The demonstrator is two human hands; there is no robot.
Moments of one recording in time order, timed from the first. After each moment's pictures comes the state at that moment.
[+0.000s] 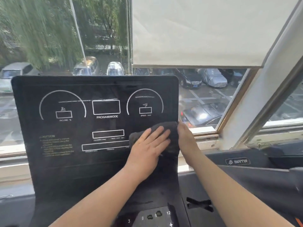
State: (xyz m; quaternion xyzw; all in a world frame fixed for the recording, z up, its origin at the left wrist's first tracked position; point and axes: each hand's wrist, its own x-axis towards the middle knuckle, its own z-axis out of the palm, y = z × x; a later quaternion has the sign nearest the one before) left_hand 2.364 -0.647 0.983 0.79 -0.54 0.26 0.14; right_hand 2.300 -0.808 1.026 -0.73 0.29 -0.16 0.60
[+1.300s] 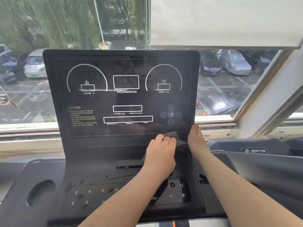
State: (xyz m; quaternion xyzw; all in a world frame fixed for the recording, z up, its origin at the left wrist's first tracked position) left_hand 2.284 -0.621 0.959 0.89 -0.40 0.12 0.16; right_hand 2.265 -0.774 0.976 -0.73 0.38 -0.11 0.55
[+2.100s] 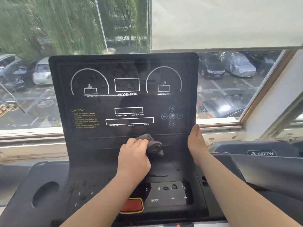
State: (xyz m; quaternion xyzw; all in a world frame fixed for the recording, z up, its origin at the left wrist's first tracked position) left_hand 2.302 -0.547 0.956 0.92 -0.29 0.17 0.17; right_hand 2.266 -0.770 0.971 -0.68 0.39 -0.10 0.61
